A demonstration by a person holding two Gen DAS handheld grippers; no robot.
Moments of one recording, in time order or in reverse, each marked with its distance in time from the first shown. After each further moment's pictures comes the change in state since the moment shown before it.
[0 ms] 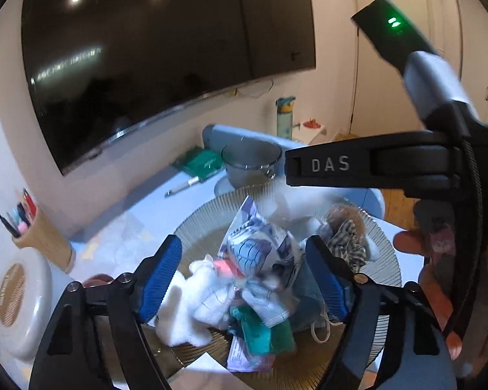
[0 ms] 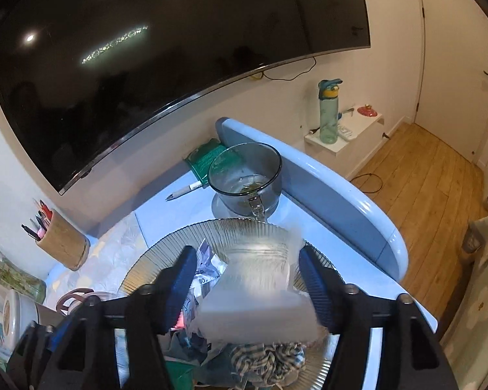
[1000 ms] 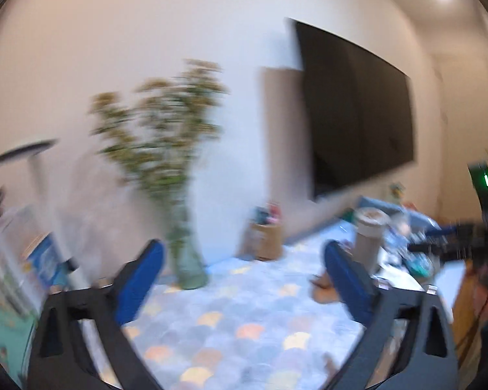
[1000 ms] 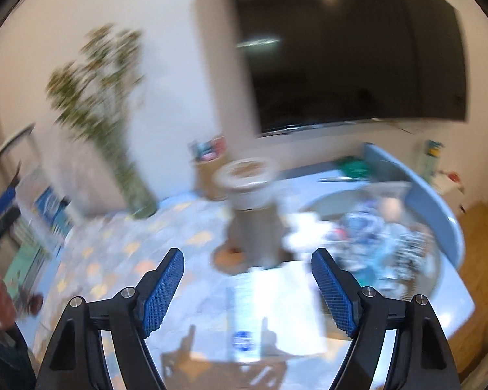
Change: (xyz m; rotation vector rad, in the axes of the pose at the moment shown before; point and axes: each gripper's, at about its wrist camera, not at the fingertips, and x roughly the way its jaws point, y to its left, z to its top) left arm -0.364 0.198 -0.170 -0.263 -0.395 0.510; right arm -0.148 0.165 -0.165 -0.443 -0.121 0.384
